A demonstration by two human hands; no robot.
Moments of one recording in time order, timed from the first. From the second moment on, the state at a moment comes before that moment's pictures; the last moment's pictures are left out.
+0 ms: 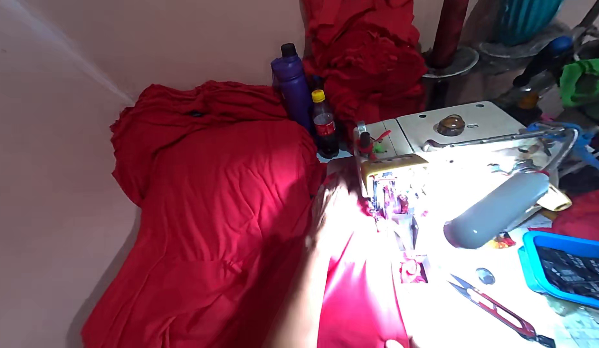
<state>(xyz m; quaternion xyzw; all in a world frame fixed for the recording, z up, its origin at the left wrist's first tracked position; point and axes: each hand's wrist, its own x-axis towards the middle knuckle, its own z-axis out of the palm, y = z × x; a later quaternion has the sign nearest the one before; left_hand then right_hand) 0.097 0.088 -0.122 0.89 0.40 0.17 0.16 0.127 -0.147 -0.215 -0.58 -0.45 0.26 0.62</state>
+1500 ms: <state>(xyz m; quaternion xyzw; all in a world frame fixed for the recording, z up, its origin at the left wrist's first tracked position) -0.237 -0.049 -0.095 0.64 0.64 0.42 -0.12 0.110 -0.138 -0.208 -0.58 -0.47 0.36 0.56</state>
